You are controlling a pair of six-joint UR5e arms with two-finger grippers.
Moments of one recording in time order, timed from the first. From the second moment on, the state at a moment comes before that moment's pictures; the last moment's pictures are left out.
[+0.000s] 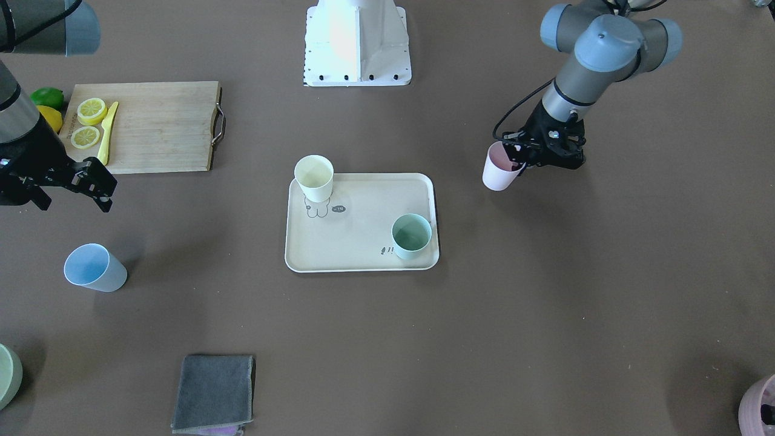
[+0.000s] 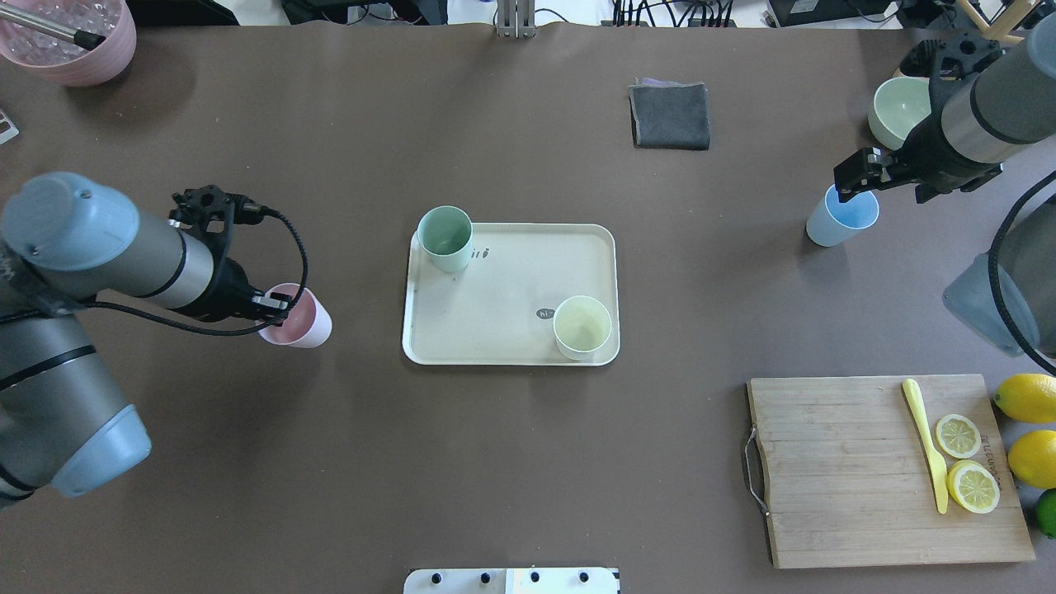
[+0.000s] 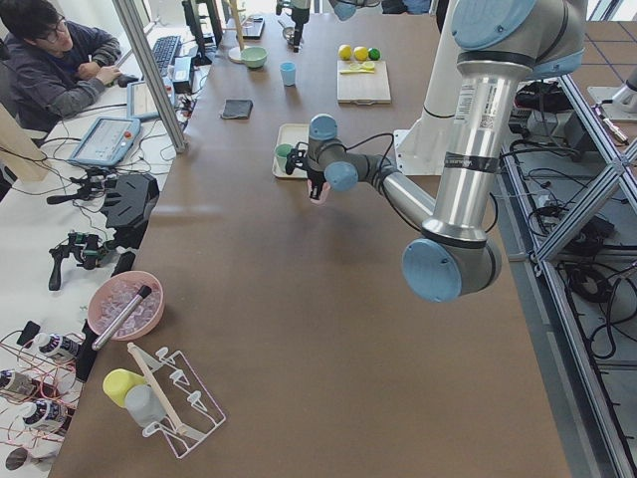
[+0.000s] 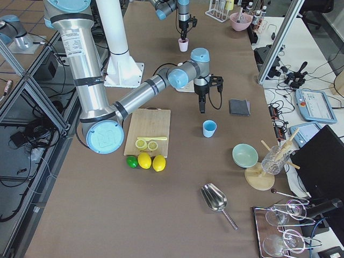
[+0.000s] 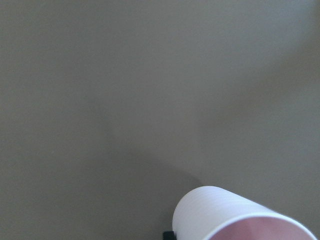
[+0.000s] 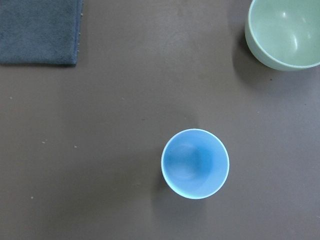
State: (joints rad) left arm -0.67 -1.86 -1.90 -1.79 -2.01 -0.98; right arm 1.02 -1.35 1.93 -1.59 2.04 0.79
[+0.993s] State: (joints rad) left arm -0.56 -2.18 -1.73 -1.62 -1.92 -1.09; right arm 1.06 -1.36 1.75 -1.42 2.08 0.73
